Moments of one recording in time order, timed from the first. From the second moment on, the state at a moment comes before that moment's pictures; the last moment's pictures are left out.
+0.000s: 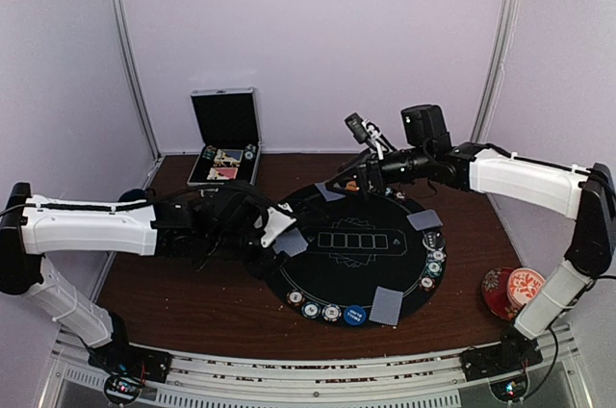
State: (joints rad) left arm -1.08 1.44 1.01 -0.36 -0.20 0.09; right arm 0.60 1.58 1.25 -0.12 -0.72 0.07
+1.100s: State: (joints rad) left arm -1.08 1.42 1.01 -0.34 -0.18 0.09; right arm 0.78 1.97 1.37 0.01 -1.03 0.34
